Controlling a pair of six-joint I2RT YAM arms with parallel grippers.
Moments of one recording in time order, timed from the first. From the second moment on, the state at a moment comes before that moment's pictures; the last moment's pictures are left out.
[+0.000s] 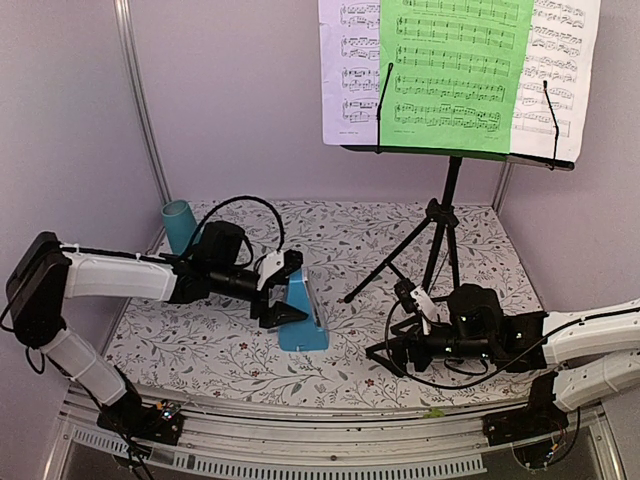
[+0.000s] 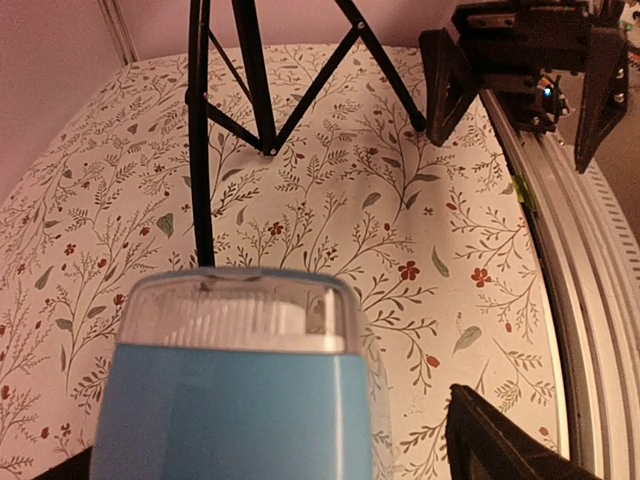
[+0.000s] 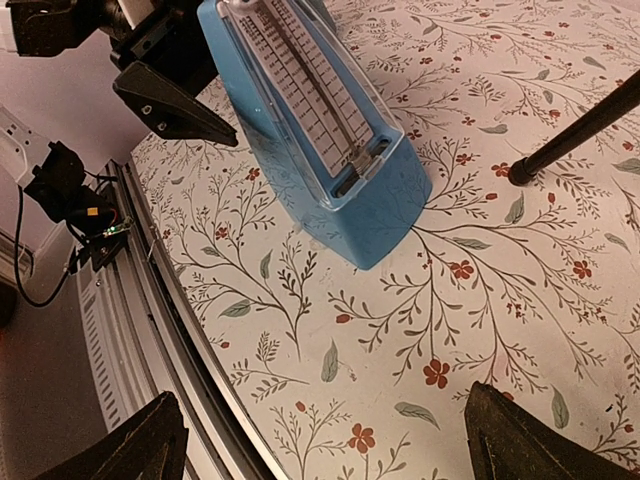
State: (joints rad) left arm -0.69 1.52 0.80 0.13 0.63 0.45; right arm 1.09 1.11 0.46 0.15 -0.02 0.44
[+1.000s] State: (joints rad) left arm -0.84 1.44 0.62 0.41 0.29 0.06; right arm 1.09 1.16 0.46 0.18 0.05 0.48
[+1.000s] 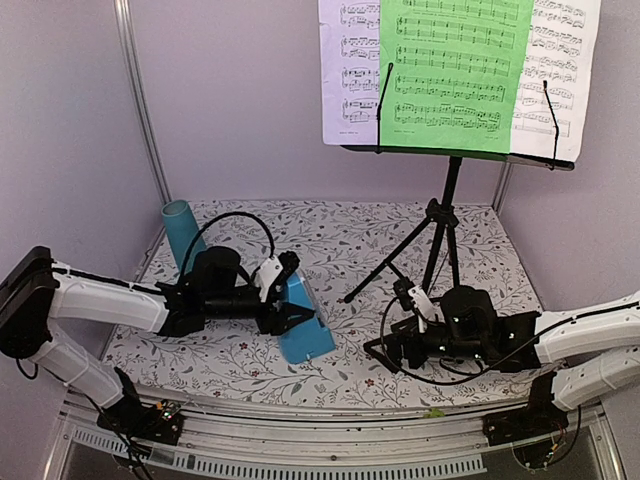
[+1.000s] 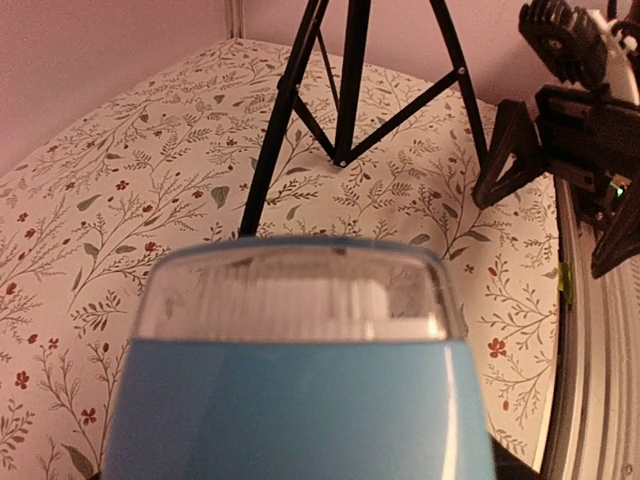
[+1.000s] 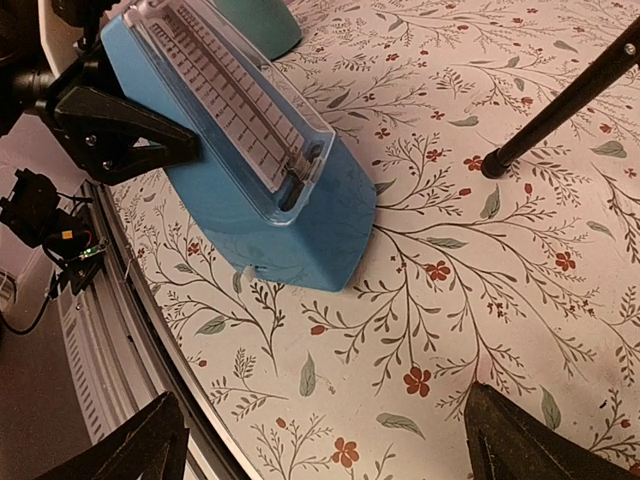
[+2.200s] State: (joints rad) left arm -0.97 1.32 0.93 0.05 -0.22 -0.44; right arm 1.13 1.44 0.84 0.14 0.07 0.75
